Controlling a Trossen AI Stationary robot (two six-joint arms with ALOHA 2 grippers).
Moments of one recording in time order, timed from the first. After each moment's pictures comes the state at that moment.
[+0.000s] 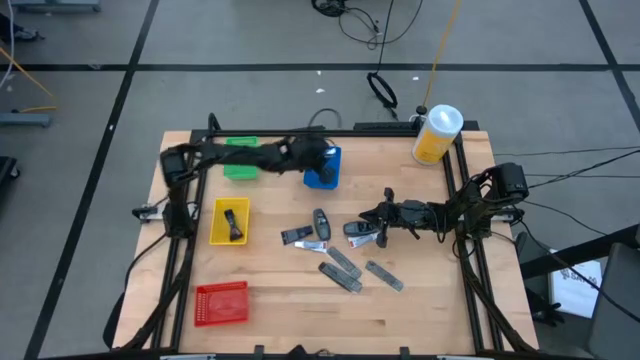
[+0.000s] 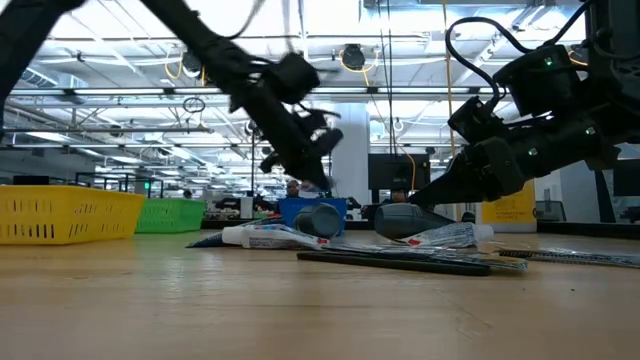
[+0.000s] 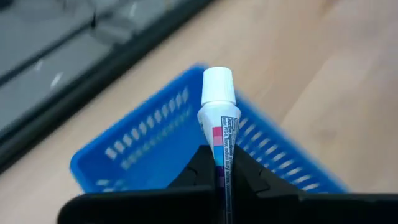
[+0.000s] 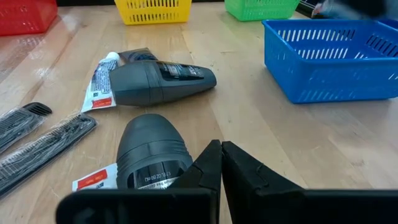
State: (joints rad) left arm 0.40 1.94 1.28 -0.12 -0.16 -0.23; right arm 0.00 1.70 0.19 1.18 0.19 0.07
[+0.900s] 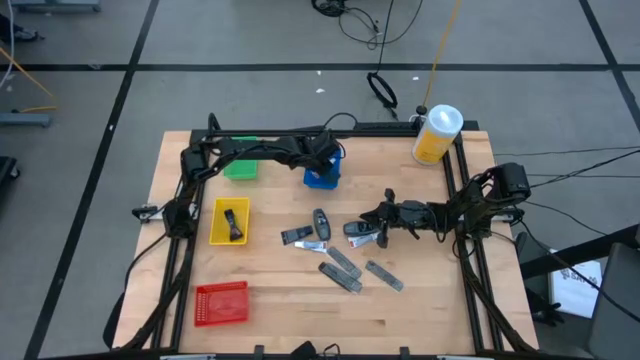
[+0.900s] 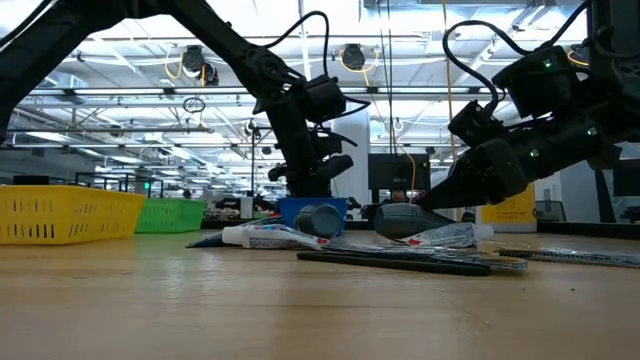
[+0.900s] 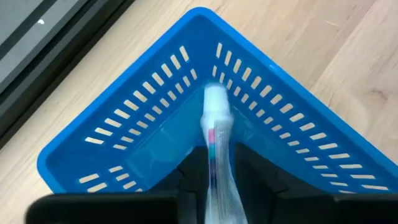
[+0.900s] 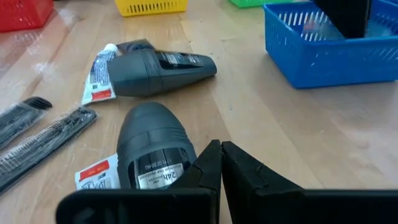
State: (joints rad) left arm 0.40 2.10 1.52 -0.44 -0.16 -0.19; right arm 0.00 1.67 0.19 1.12 0.18 0.11
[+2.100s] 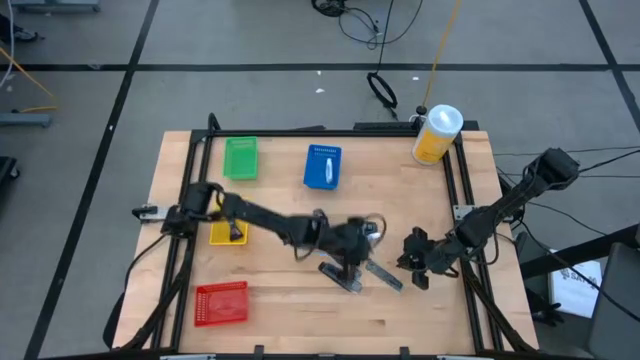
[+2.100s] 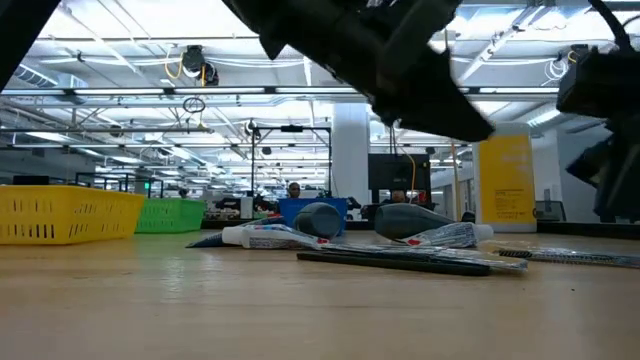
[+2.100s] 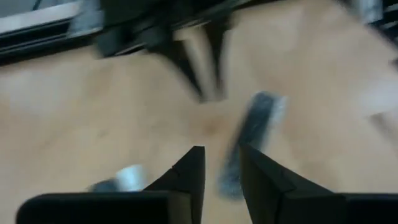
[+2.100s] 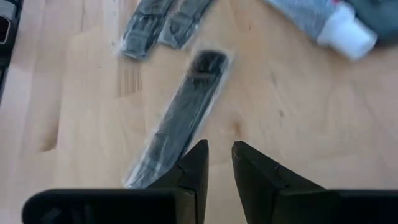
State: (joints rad) left arm -0.17 2.14 1.52 0.05 -0.01 0.12; right arm 0.64 1.08 0.30 -0.08 0.29 0.85
